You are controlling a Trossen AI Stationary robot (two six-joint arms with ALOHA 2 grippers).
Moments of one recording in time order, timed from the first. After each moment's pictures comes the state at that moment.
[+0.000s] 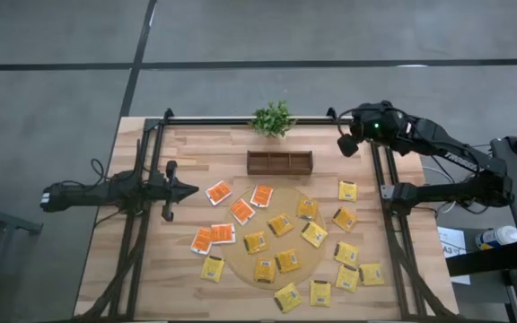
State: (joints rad) left arm 0.00 0.02 0.01 0.03 -0.05 -0.09; right arm -0.44 0.98 1.14 -0.87 0.47 0.16
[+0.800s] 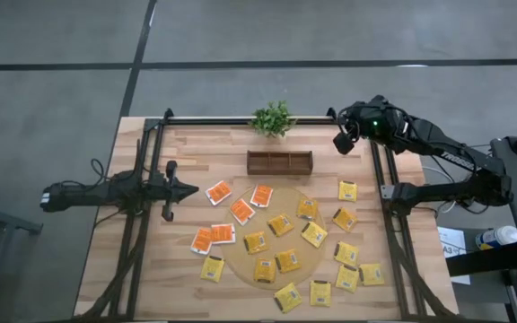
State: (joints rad) left arm 0.00 0.02 0.01 0.03 -0.05 -0.09; right arm -0.44 1.00 1.12 -0.79 0.46 0.03
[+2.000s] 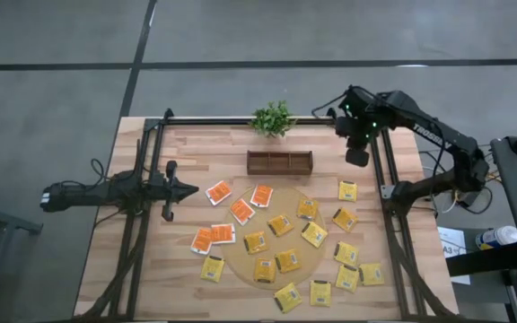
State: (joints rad) left arm 0.00 0.02 0.01 0.03 -0.05 -0.09; right arm -0.66 1.33 1.39 -1.40 -0.08 -0.39
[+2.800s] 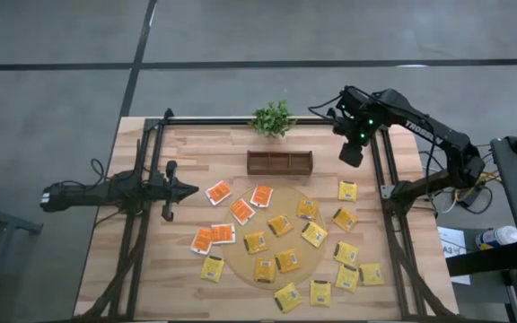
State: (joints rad) left arm 0.00 0.02 0.01 0.03 -0.05 -0.09; right arm -0.70 1.37 1.33 -1.41 -0.19 -0.21
